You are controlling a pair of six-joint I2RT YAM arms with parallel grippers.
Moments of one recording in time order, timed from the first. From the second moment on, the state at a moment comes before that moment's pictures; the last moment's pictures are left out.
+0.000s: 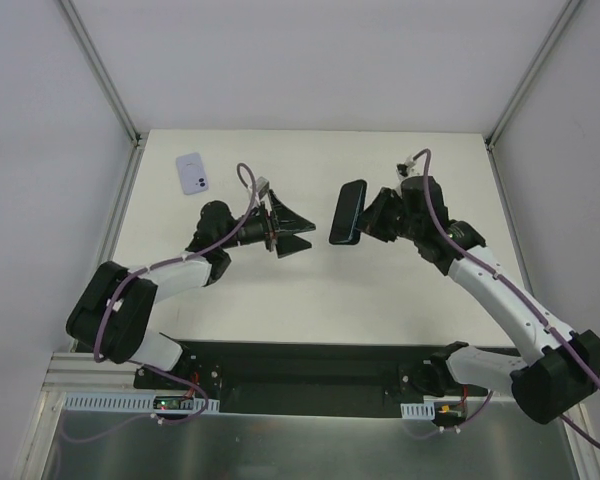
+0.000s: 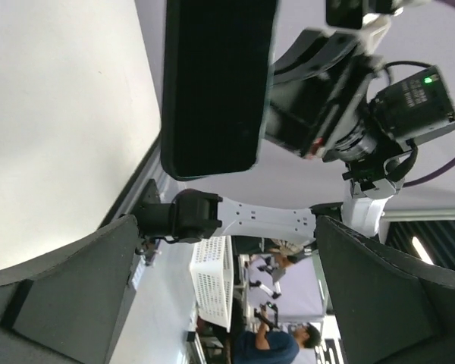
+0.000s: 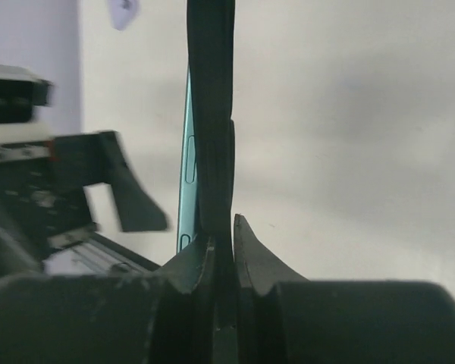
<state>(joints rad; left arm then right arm) -0.49 1.47 0.62 0.87 0.84 -1.52 0.51 1.16 1.02 -0.38 -0.18 0.82</state>
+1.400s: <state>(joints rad) -0.32 1.20 0.72 0.09 0.93 -1.03 0.66 1.49 0.94 -0.72 0.20 0.56</state>
